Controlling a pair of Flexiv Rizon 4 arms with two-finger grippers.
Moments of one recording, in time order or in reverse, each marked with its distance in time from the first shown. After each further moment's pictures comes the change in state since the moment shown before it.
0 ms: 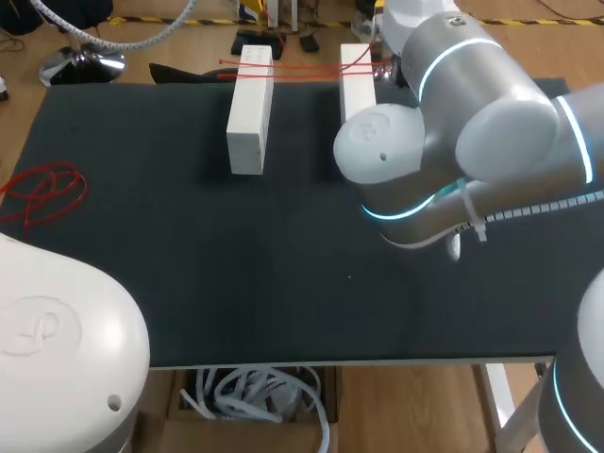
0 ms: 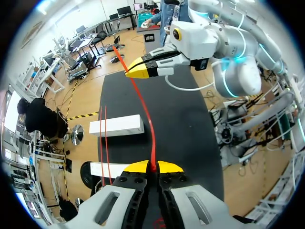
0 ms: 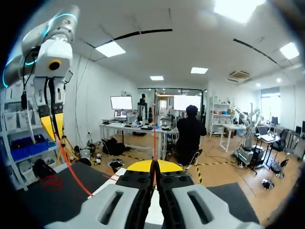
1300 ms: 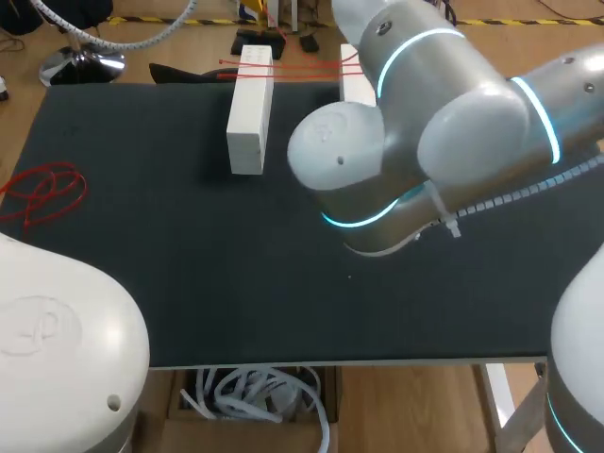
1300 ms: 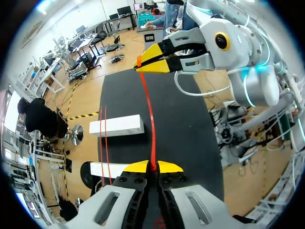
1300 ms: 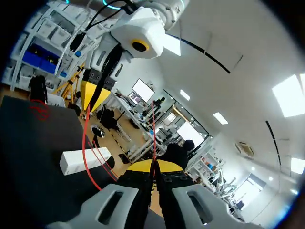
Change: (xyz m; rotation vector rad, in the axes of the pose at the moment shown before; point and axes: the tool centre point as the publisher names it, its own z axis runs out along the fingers) left arm 0.000 0.000 0.000 0.000 0.000 0.000; right arm 0.043 0.044 -0.027 -0.031 0.019 -0.753
